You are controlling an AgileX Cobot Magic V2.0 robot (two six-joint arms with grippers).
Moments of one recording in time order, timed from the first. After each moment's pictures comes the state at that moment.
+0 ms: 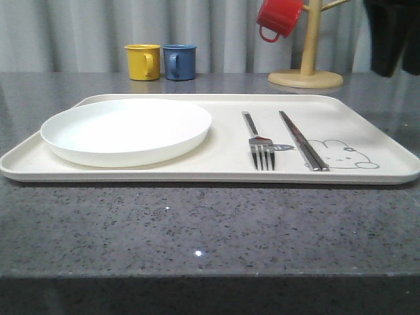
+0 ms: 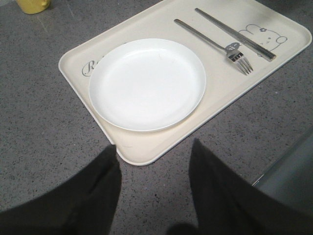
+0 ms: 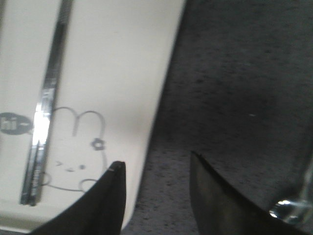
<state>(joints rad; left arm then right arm) -0.56 0.66 -0.93 -0.02 0.94 0.17 0.22 1.57 -1.45 -0.04 1.23 0.17</state>
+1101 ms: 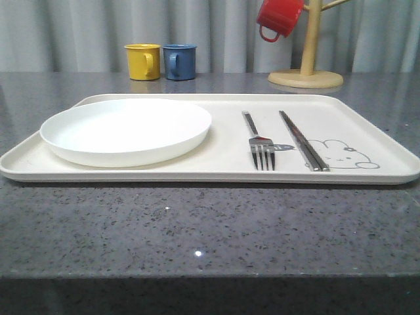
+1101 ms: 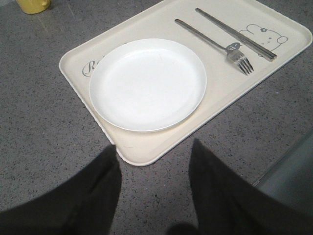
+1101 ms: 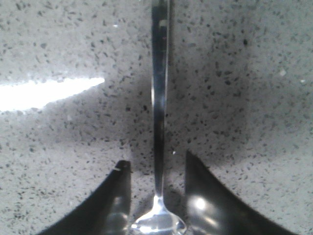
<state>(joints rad) -0.56 0.66 -0.93 -0.02 0.94 0.17 -0.13 1.71 -1.37 -0.07 1.22 0.04</state>
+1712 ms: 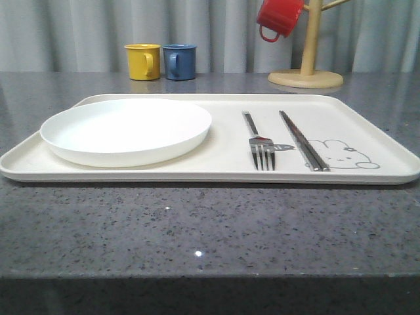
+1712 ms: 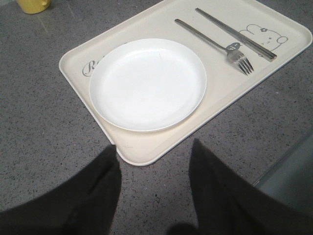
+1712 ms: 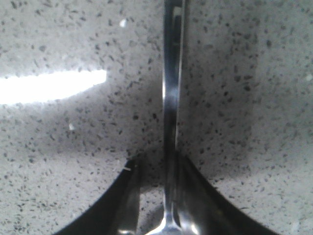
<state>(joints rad) -0.56 0.66 -0.93 -0.02 0.94 0.17 -0.13 1.75 -1.37 -0.05 1.22 0.04</state>
